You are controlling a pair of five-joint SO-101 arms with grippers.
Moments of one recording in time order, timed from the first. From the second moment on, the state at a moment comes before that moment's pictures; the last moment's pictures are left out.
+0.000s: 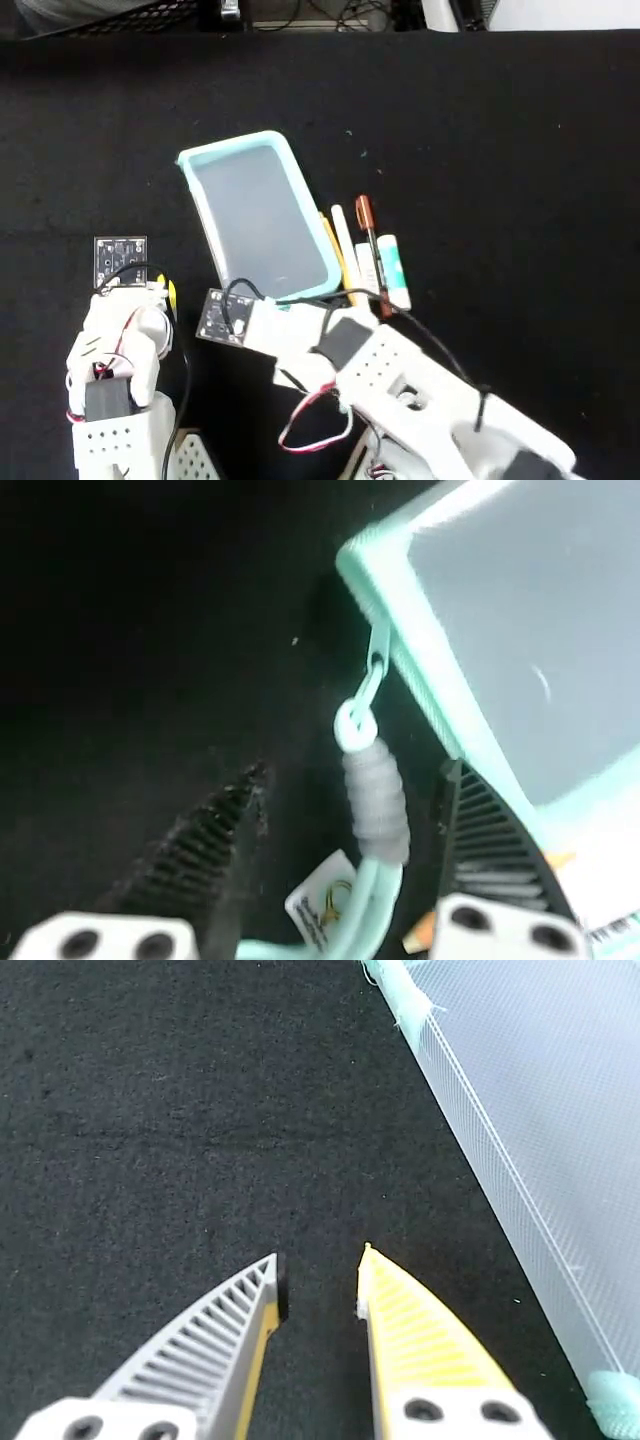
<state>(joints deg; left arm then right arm) -13.7 -104.0 96.4 55.9 -8.6 -48.4 -37.5 66.2 54.0 27.4</state>
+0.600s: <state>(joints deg) -13.7 -104.0 96.4 55.9 -8.6 -41.4 -9.1 51.9 51.3 27.4</state>
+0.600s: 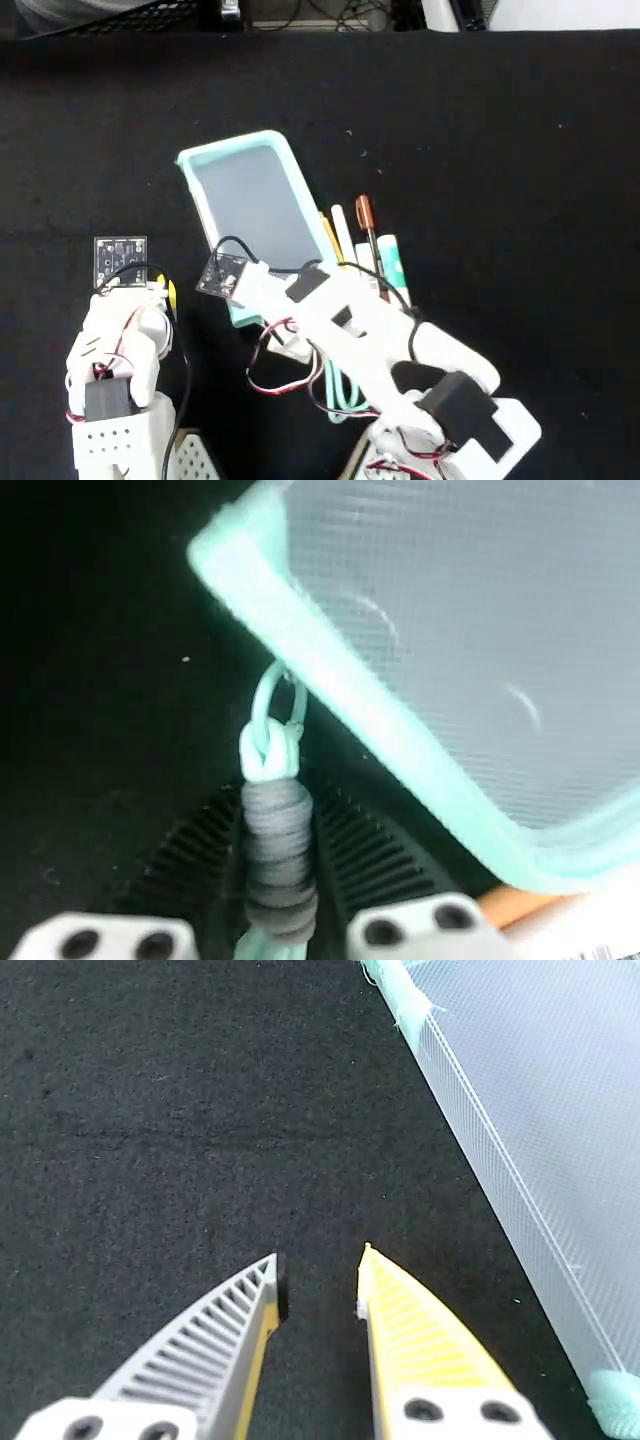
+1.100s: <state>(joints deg) -12.3 -104.0 96.4 58.2 -14.6 -41.6 -36.7 56.4 55.6 27.5</state>
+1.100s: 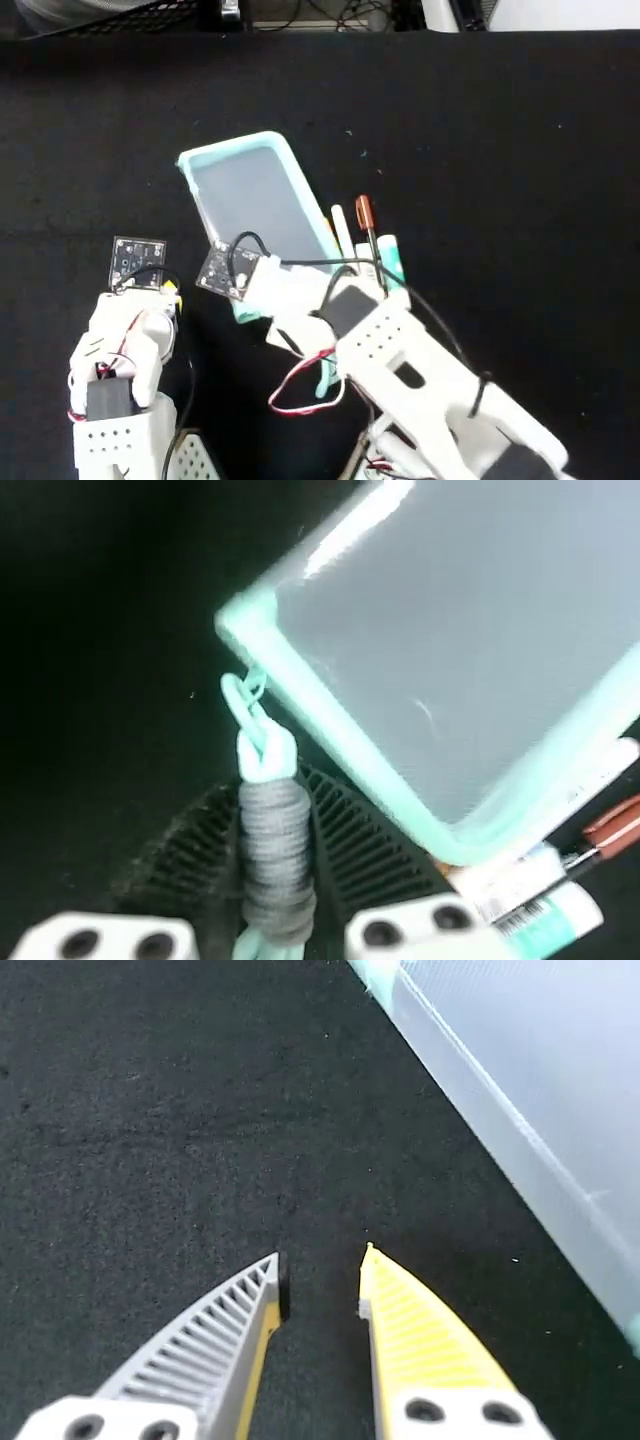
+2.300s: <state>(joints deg) 11.1 -104.0 86.7 65.7 -1.5 -36.0 -37.7 50.7 54.5 26.0</state>
